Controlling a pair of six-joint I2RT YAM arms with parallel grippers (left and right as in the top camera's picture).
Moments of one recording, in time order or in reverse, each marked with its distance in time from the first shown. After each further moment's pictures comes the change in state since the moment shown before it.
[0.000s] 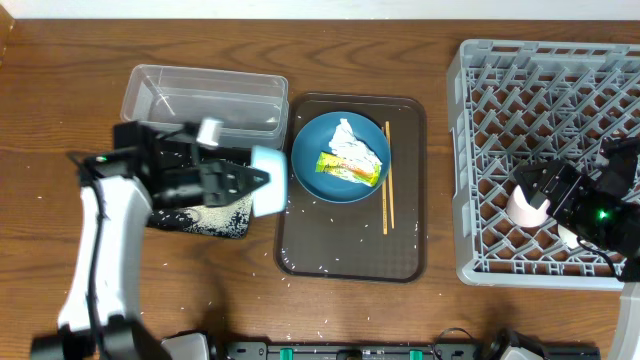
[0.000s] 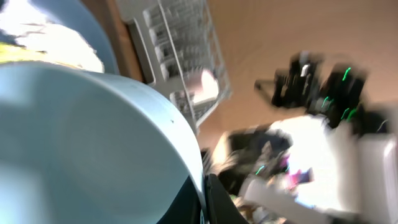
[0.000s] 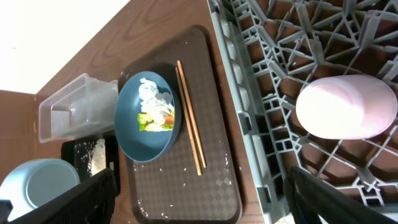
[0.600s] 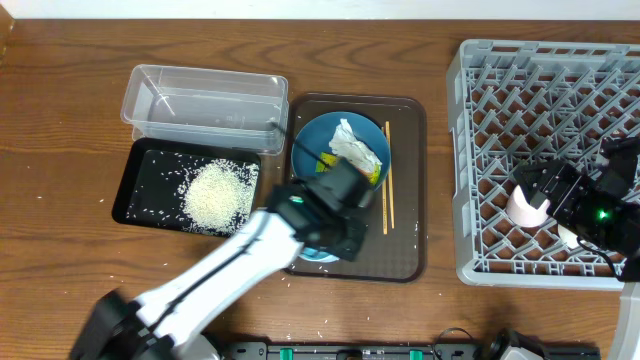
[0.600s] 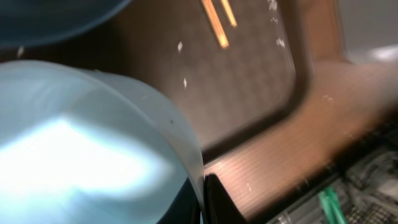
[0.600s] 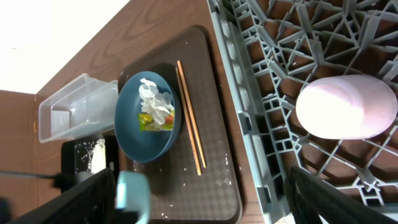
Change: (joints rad) left arm -0.965 0.119 -0.010 0.327 -1.143 -0.691; right arm 0.000 0.000 0.000 0.000 0.000 0.000
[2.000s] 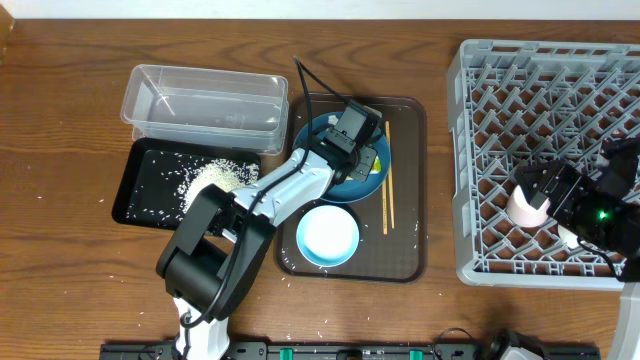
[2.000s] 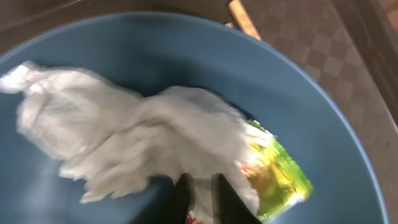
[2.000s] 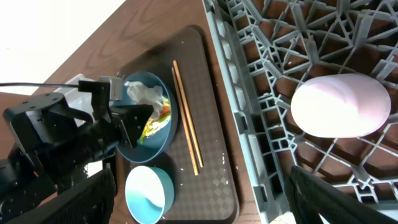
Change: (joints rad) left arm 0.193 0.446 0.212 0.501 -0.219 0.227; right arm 0.000 0.000 0.000 -0.003 0.015 0.000
